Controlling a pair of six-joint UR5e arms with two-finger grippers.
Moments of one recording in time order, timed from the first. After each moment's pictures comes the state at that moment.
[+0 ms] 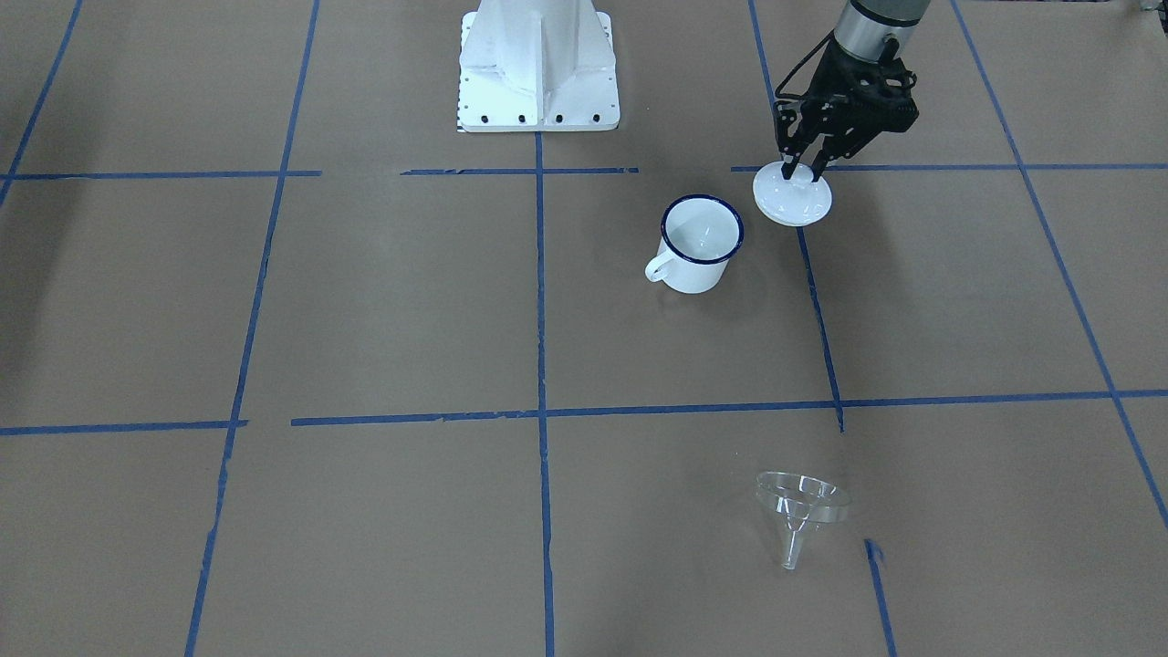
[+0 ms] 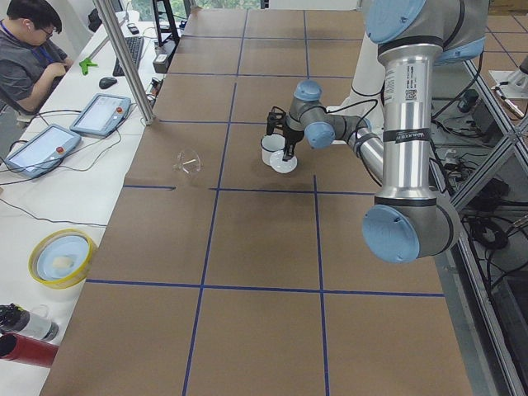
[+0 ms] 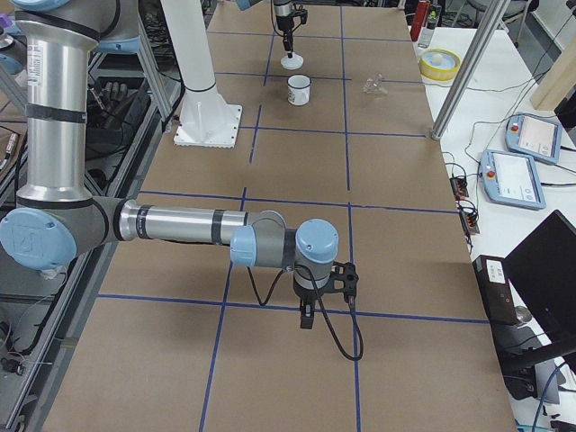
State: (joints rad) left arm -0.50 -1.51 -2.23 -1.85 -1.78 -1.20; right arm 1.57 -1.68 1.66 -1.57 2.29 0.01
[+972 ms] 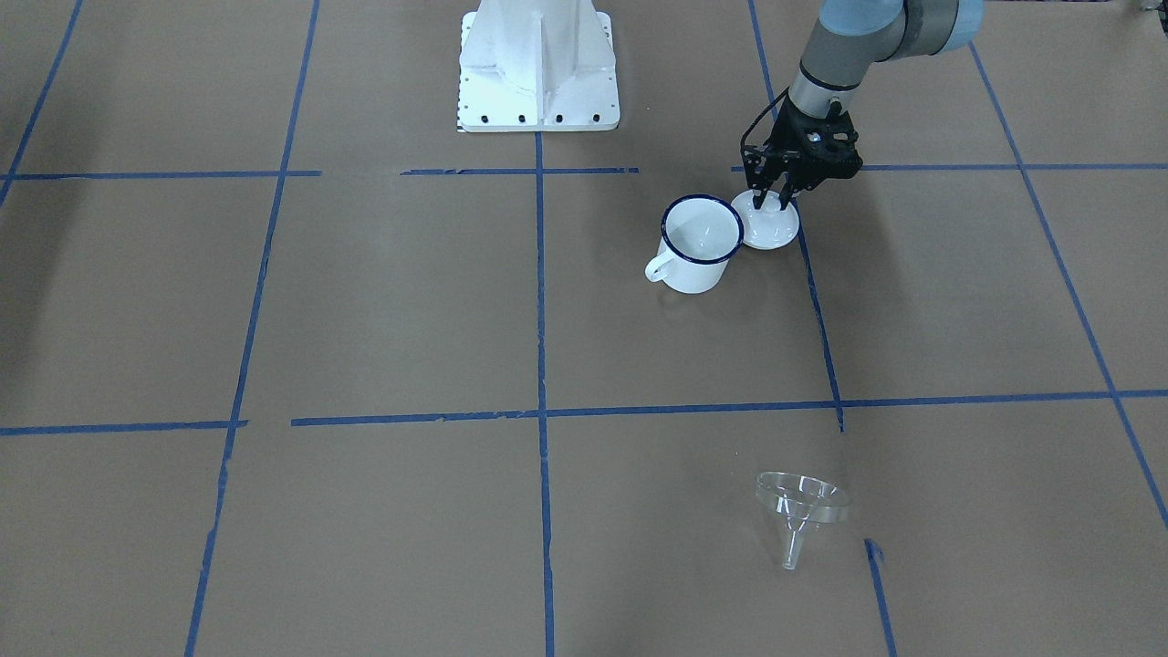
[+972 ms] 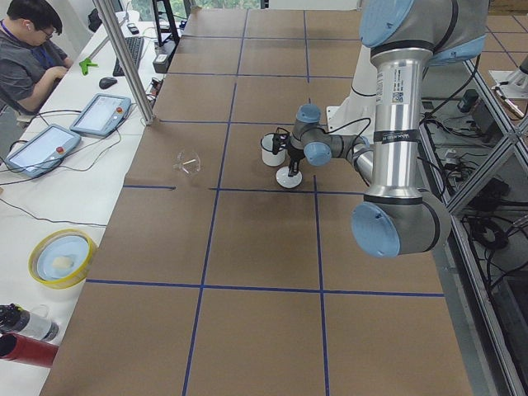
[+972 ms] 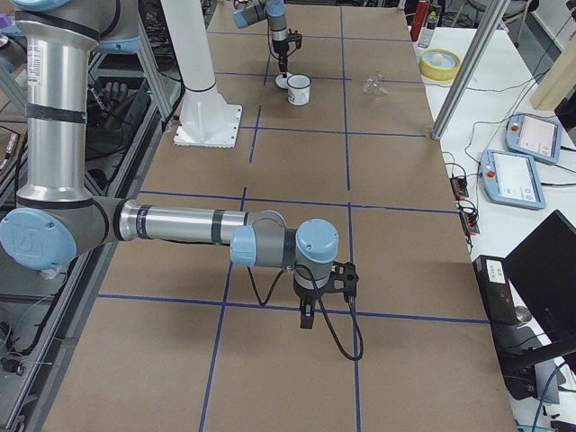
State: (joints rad) left arm -0.40 -1.54 -2.06 -1.96 -1.72 -1.28; right arm 1.57 -1.68 1.66 -1.57 2.29 0.01
